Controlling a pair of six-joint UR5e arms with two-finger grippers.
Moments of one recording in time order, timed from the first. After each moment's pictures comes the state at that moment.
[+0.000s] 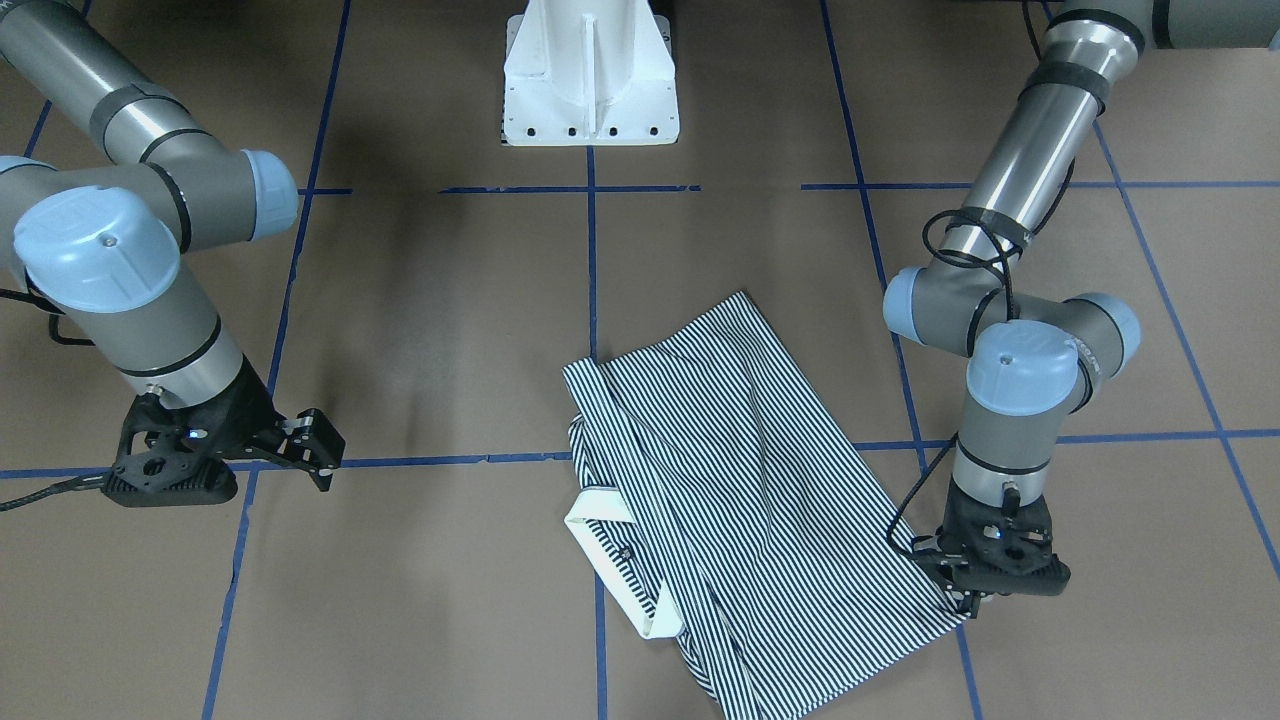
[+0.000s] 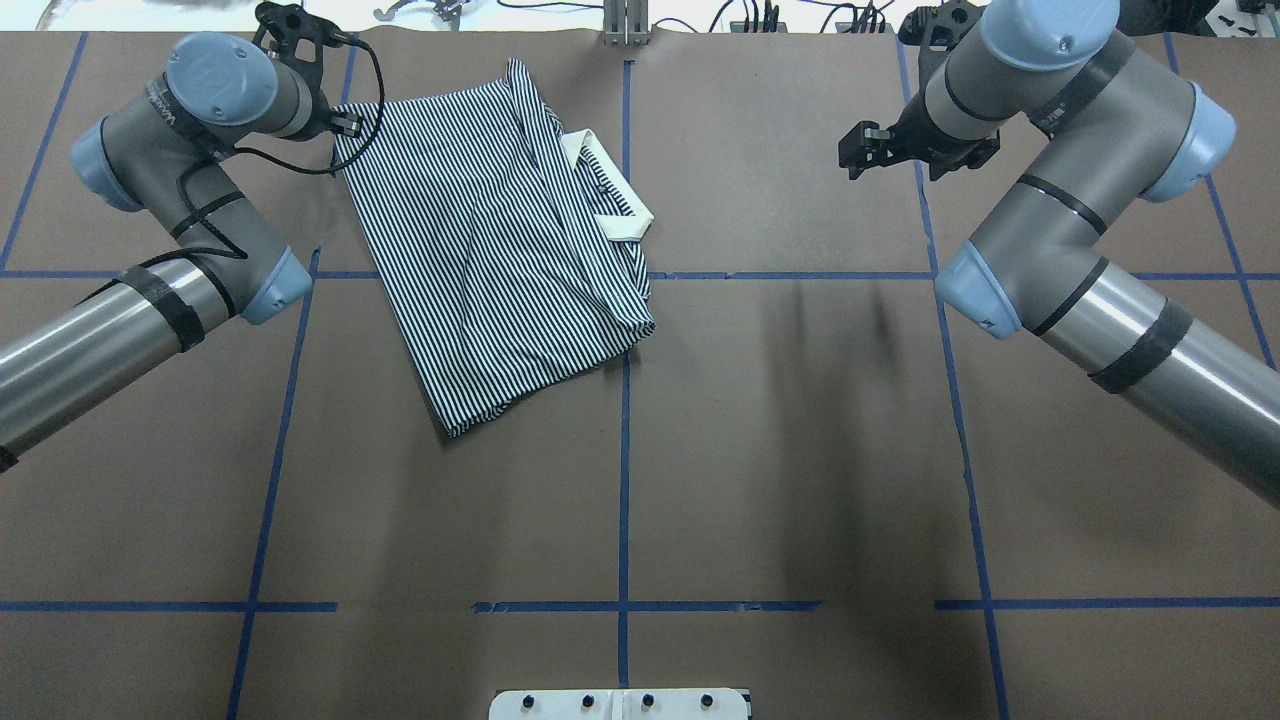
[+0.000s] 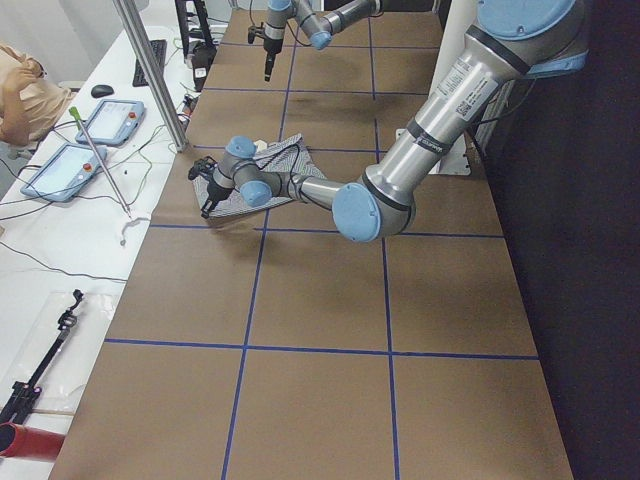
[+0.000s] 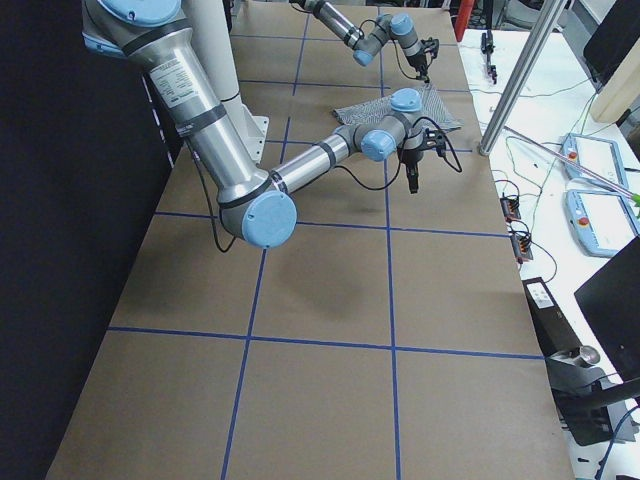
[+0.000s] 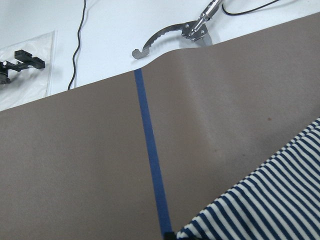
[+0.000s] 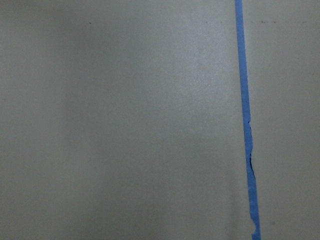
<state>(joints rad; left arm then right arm) -0.92 -2.28 -0.96 -2.31 -1.63 -0.68 0.91 -1.00 1.51 -1.33 1.96 0.95</state>
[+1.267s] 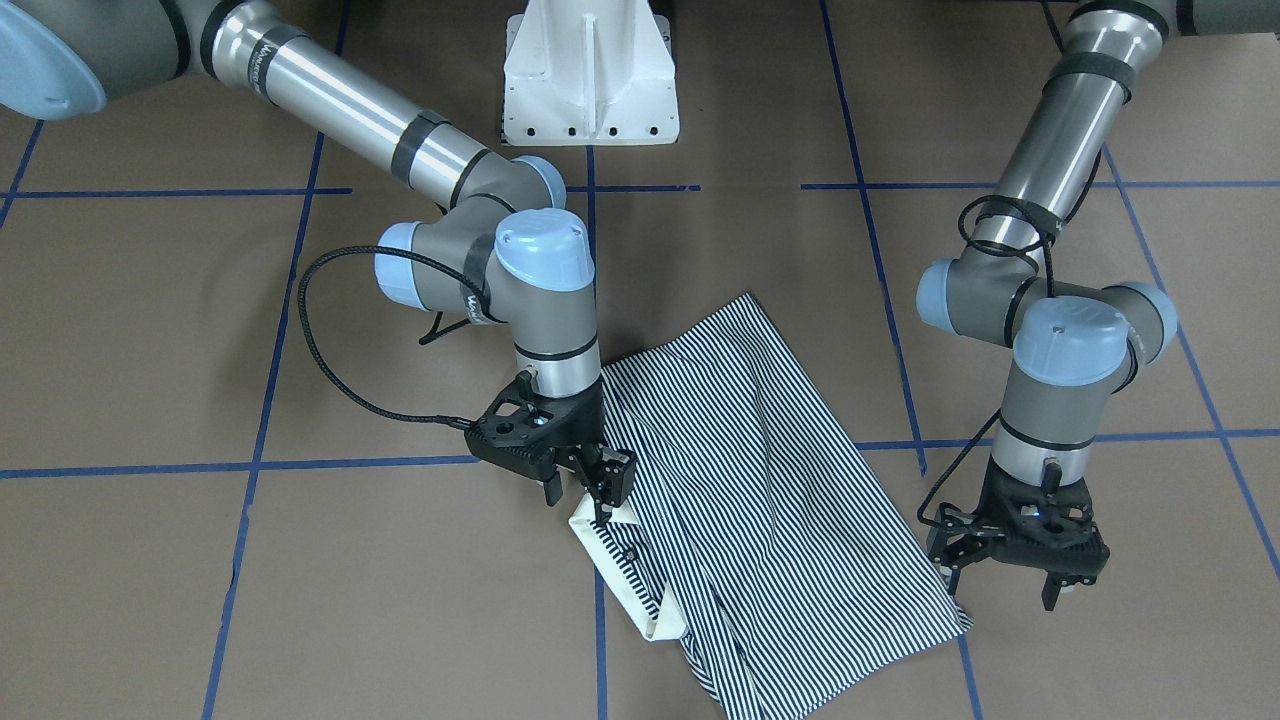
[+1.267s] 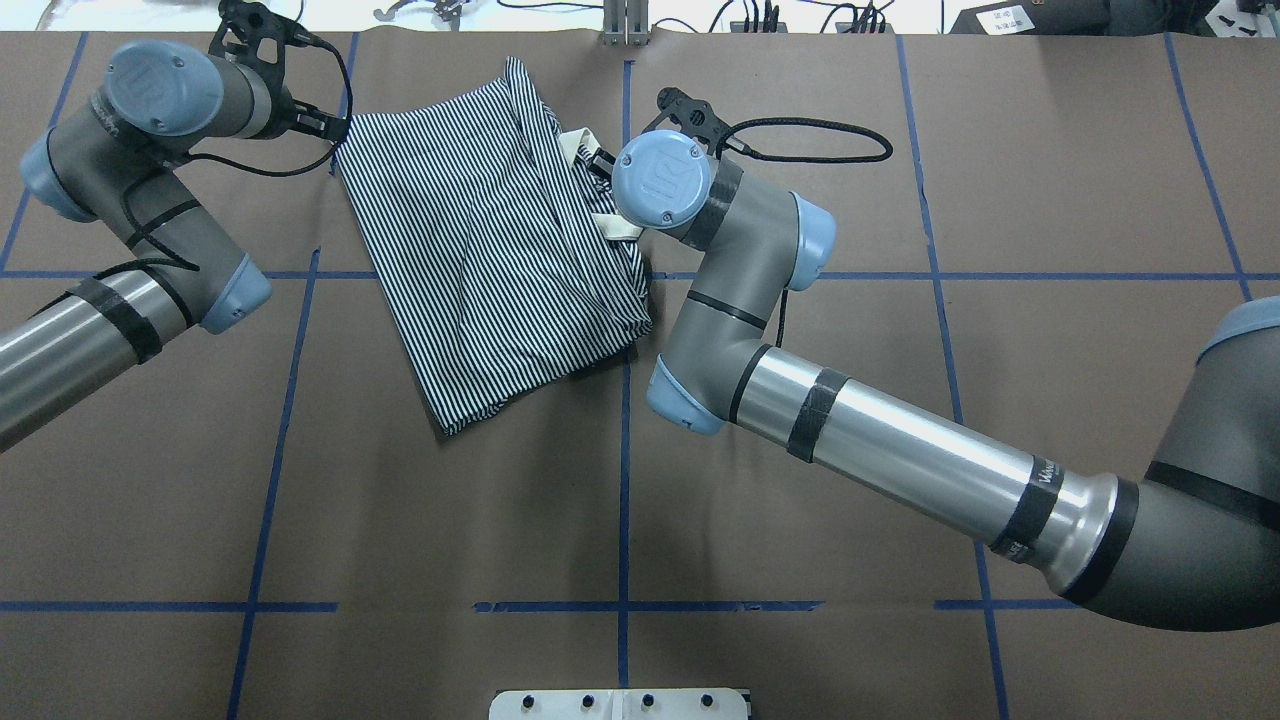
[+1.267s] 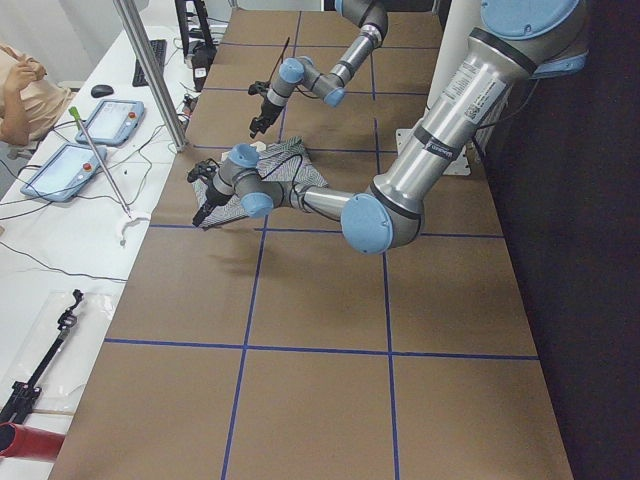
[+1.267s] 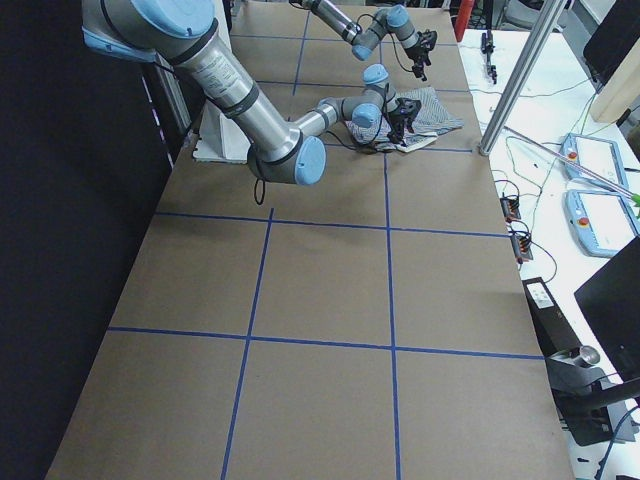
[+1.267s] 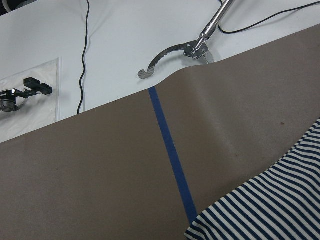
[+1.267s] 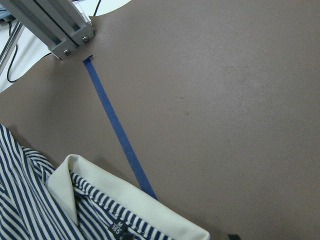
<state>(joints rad) -0.94 -2.20 -1.04 -2.39 -1.64 -0.62 0.61 -0.59 1.01 -1.06 1.50 1.74</state>
